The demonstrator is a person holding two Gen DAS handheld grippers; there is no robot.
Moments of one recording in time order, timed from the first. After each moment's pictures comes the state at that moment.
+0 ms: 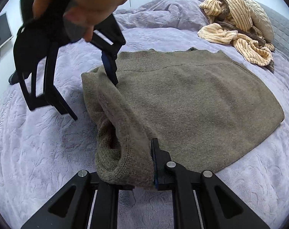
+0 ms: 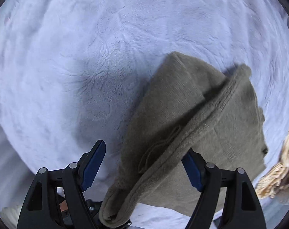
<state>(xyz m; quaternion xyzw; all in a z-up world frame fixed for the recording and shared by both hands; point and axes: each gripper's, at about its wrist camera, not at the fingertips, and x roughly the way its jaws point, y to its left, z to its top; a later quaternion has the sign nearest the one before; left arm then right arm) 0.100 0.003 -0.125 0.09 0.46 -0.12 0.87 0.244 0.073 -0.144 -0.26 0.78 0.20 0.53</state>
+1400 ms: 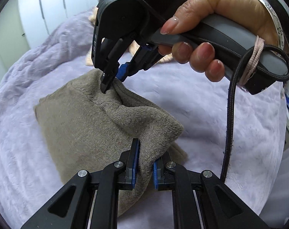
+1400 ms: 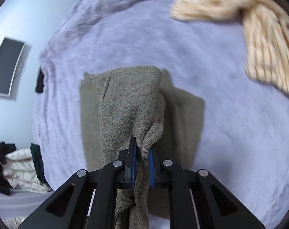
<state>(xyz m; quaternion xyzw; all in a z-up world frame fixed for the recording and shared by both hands) 0.070 -0.264 -0.072 0.20 0.43 -0.36 0.80 0.191 -0.422 -0.087 0.23 0.64 0.11 0.73</state>
